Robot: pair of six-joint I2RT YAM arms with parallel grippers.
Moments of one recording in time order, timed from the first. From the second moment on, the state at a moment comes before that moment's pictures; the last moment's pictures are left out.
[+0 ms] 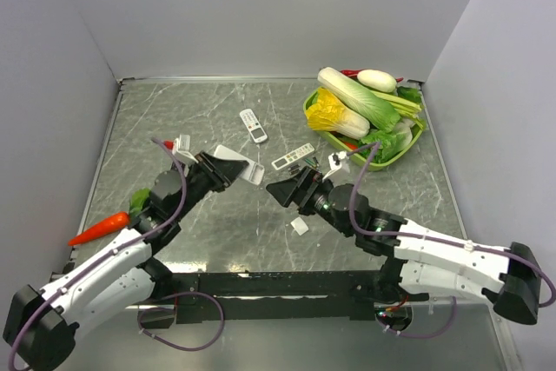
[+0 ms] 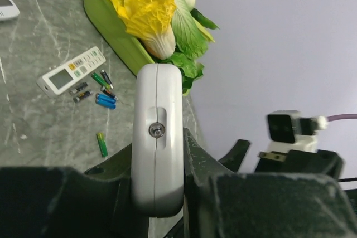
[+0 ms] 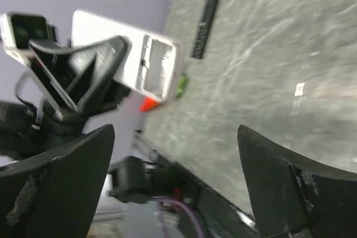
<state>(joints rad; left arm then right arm) -0.64 0.78 0.45 0.33 -0.01 -1.01 1.07 0.91 0.58 0.11 0.34 1.11</state>
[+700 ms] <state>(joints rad) -0.20 1.03 0.82 -0.05 0.84 -0.50 0.69 1.08 0.84 -0.50 0.12 0.58</state>
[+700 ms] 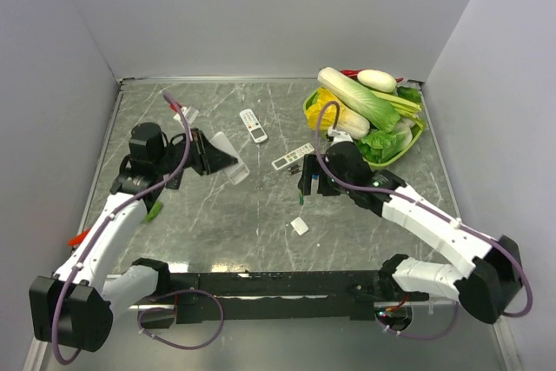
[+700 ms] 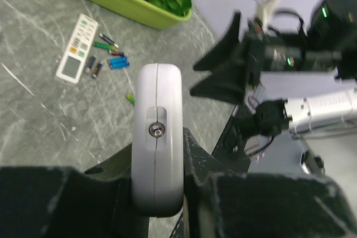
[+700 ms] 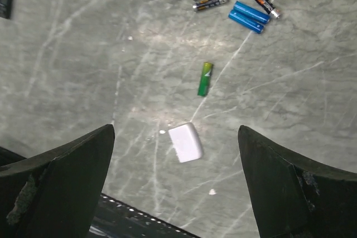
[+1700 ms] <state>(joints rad) -0.20 0.86 0.64 -0.04 0.86 -0.33 0.65 1.62 1.12 -0.53 0.04 0.37</state>
